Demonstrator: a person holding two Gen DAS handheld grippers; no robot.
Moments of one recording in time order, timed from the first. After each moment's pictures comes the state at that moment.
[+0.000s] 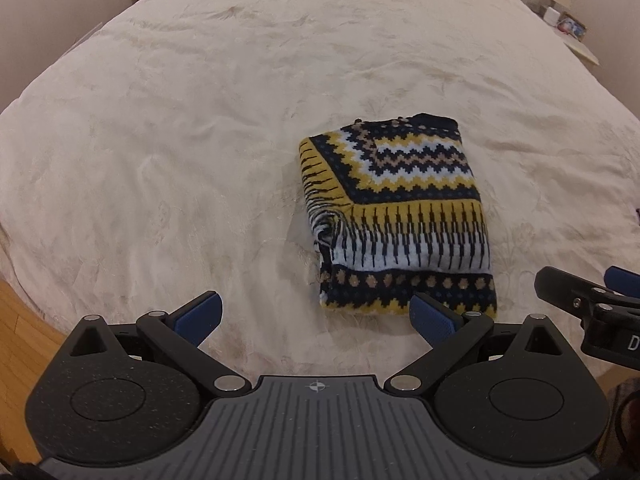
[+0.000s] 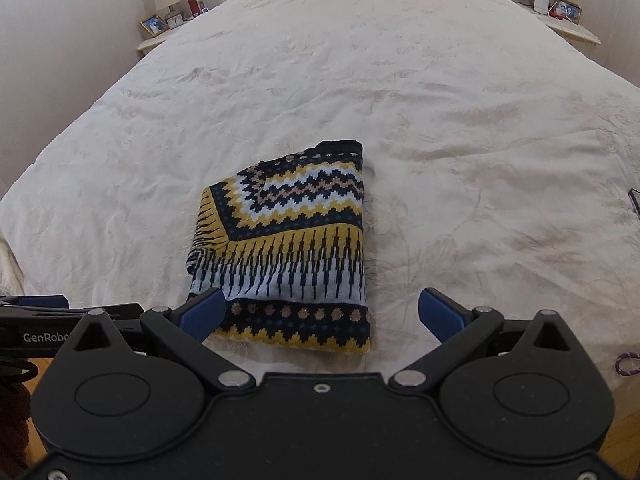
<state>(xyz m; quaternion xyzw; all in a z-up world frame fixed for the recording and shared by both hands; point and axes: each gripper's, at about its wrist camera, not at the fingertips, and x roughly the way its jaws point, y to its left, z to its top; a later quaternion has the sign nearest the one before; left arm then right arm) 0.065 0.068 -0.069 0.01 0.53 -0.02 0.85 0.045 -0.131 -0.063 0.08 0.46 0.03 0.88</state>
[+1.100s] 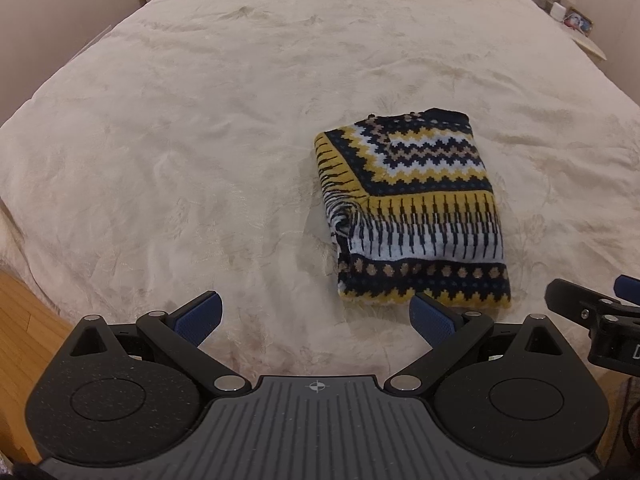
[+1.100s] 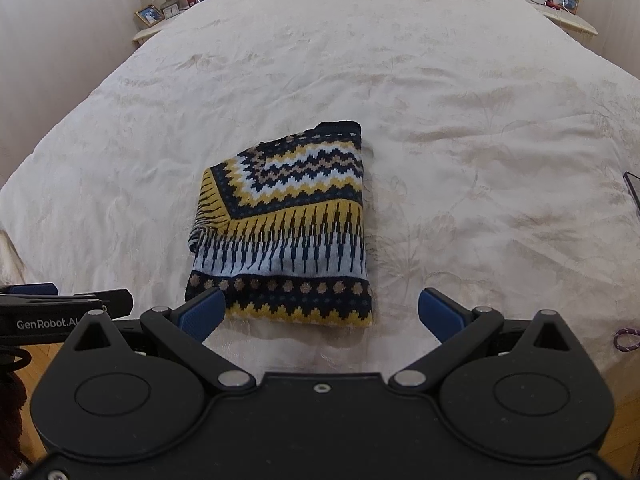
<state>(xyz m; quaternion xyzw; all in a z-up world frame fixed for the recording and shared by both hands) 0.057 0.077 -0.068 0.02 0.53 -0.01 0.85 0.032 -0.126 -0.067 0.08 0.48 0.02 0.87</state>
